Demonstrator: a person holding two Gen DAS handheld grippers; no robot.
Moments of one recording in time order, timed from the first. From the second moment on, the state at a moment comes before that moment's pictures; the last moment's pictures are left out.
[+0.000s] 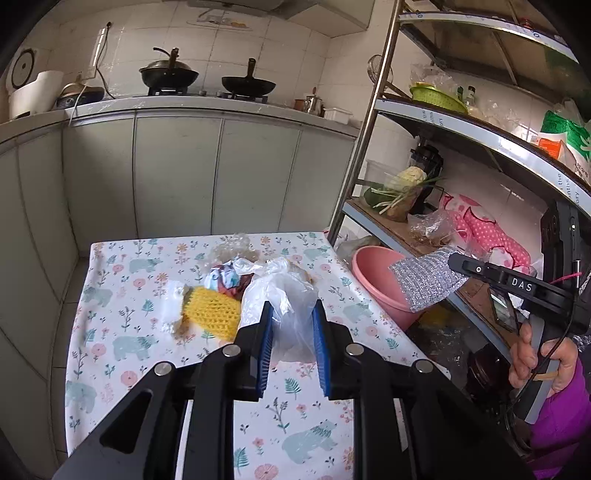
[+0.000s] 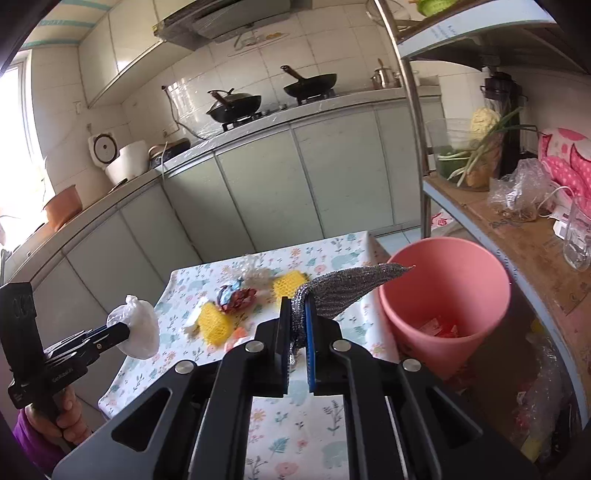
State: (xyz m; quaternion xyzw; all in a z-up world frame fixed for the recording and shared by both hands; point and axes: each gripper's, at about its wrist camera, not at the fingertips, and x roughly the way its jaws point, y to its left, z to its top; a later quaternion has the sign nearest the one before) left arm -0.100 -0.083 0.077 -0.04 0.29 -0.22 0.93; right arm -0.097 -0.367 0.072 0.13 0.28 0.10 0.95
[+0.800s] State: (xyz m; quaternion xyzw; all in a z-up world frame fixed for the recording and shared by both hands) left arm 0.060 -0.309 0.031 0.00 0.35 -0.35 0.87; right arm -0.018 -0.476 0.004 0.18 0.34 -0.01 0.92
